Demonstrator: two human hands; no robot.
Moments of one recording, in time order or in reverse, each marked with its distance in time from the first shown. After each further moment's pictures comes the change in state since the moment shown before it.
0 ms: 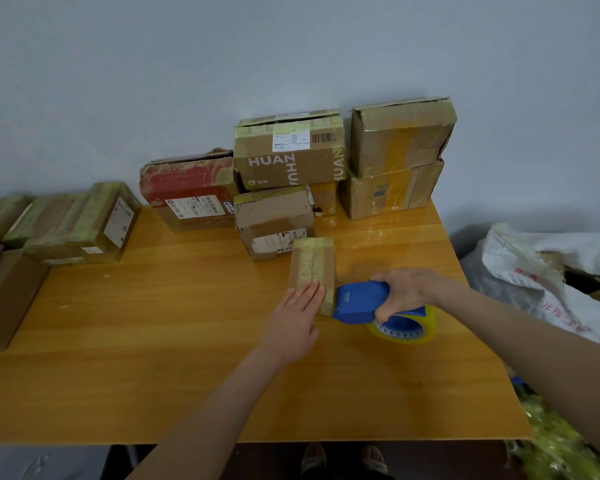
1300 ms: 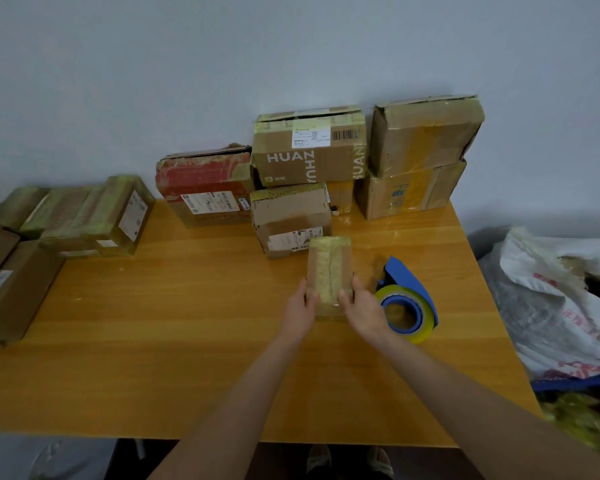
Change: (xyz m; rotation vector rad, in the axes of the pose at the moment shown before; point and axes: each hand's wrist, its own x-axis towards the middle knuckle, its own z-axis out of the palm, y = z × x) left_hand 0.017 -0.007 -0.003 -1.033 0.164 -0.521; right_hand 0.045 -0.097 0.074 0.718 0.484 0.095
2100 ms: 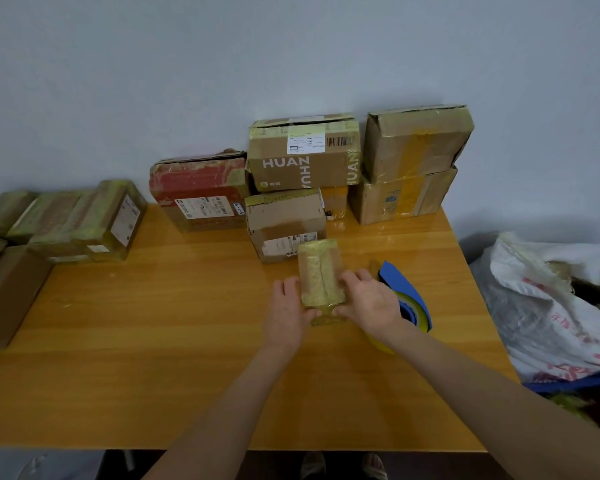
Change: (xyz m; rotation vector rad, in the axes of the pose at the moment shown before) left_hand 0.002 -0.004 -0.006 0.462 0.182 0.143; right_hand 0.006 -0.002 -0.032 -0.617 0.068 -0.252
